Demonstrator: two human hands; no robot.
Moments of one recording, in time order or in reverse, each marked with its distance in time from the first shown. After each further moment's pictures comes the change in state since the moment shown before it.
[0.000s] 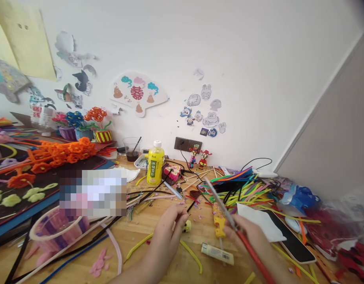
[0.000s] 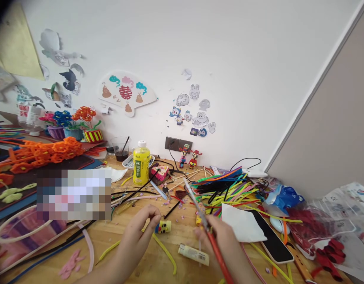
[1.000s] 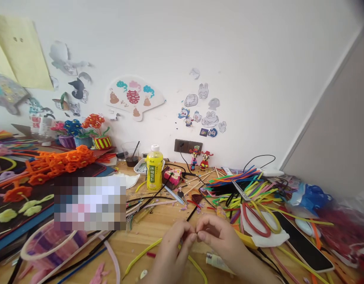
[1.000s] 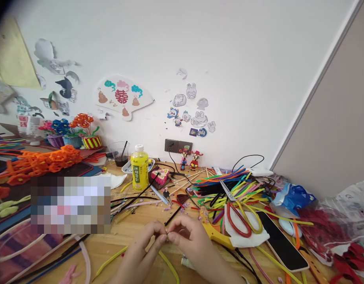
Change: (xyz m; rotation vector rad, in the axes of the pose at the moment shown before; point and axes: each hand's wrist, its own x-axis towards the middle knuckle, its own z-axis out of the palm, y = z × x) left_hand -0.008 -0.004 0.010 -0.072 -0.115 -0.032; right_hand 0.030 -0.038 0.046 0.846 -0.306 -0.137
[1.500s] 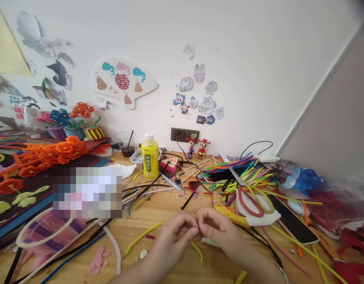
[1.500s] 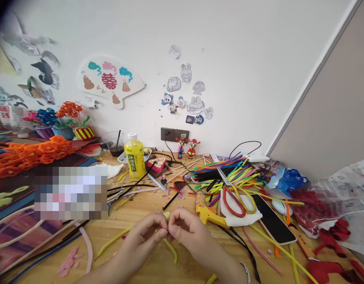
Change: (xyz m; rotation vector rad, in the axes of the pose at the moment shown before) left_hand -0.003 0.006 0.000 -0.310 -0.208 -0.075; right_hand -0.022 0.001 -0.002 0.277 -0.111 0.079
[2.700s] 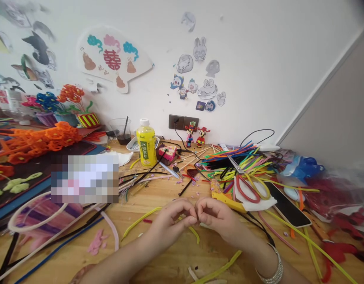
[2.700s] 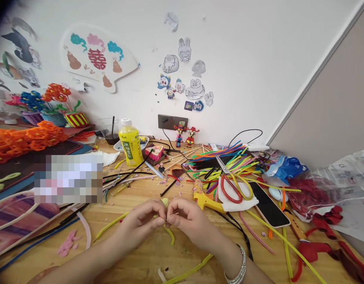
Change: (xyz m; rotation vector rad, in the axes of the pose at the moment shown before) left_hand 0.005 0.001 -0.005 -0.013 -0.131 0.024; right_hand -0.004 0.000 -0.009 -0.127 -0.025 -0.010
